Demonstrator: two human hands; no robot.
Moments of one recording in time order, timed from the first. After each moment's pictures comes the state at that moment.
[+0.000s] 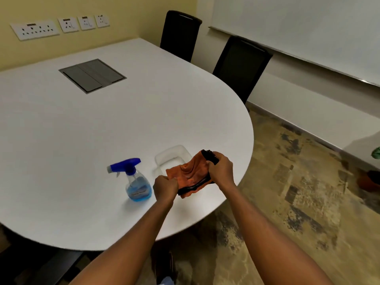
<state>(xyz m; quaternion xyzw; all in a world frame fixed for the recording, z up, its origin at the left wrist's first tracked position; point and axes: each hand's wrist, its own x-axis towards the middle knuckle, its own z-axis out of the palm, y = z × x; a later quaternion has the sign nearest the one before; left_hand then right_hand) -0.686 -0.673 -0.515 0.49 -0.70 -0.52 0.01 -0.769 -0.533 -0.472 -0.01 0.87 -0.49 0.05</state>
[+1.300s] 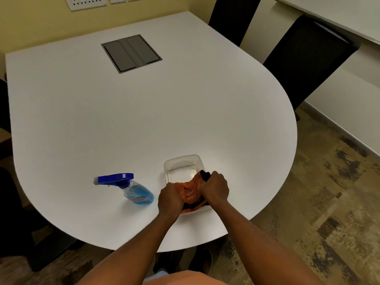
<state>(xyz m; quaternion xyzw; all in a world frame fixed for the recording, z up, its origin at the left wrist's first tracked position) -0.751 -0.668 -0.564 0.53 -0.76 -0.38 0.00 -0.856 -0.584 -0.554 -0.10 0.95 -0.24 0.20</state>
